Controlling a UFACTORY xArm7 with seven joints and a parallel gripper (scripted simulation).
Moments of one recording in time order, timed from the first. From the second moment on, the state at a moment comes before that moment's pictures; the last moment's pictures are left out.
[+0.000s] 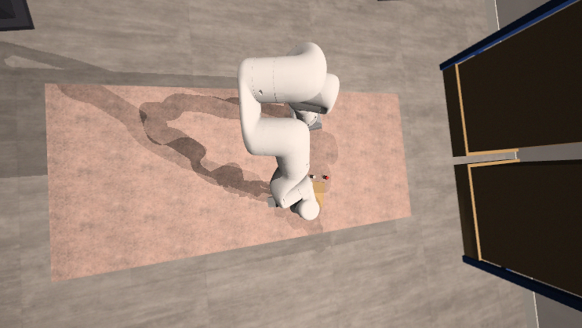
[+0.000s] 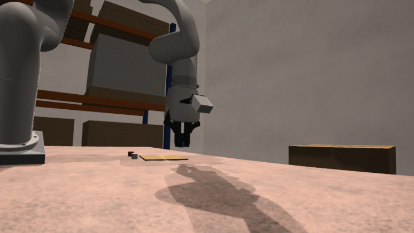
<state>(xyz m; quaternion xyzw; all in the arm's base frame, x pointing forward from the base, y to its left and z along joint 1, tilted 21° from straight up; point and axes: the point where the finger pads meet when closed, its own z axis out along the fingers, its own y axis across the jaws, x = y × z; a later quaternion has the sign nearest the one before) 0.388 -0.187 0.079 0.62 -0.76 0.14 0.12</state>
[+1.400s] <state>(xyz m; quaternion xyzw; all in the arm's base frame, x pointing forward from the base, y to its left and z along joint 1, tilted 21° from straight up) 0.425 -0.097 0.098 0.82 -0.54 0.09 0.17</state>
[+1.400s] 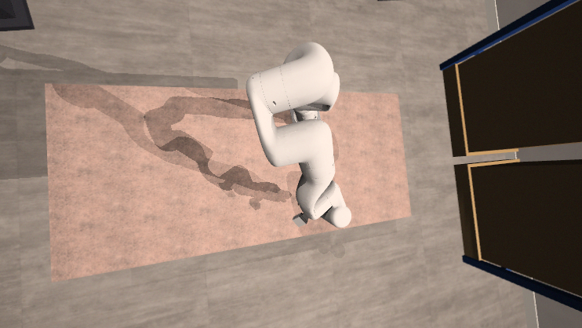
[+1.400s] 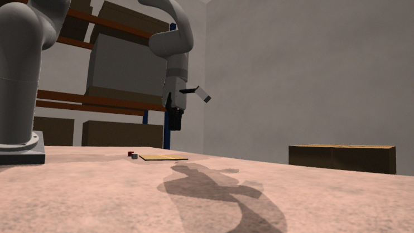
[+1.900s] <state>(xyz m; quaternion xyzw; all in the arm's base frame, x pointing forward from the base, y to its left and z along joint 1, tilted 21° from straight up) 0.445 -0.036 0.071 0.92 -0.34 0.05 0.18</state>
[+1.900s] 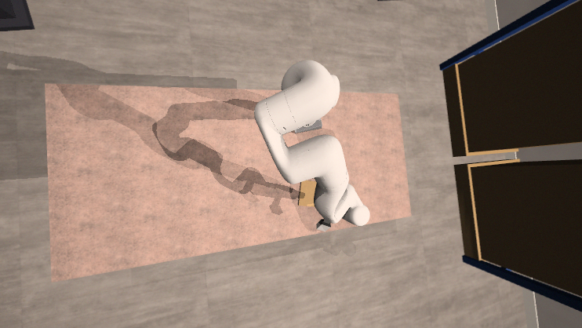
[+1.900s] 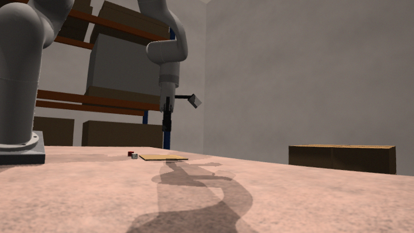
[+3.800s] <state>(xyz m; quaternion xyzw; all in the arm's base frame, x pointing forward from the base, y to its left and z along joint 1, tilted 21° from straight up) 0.488 0.066 0.031 0.94 0.08 0.21 0.26</state>
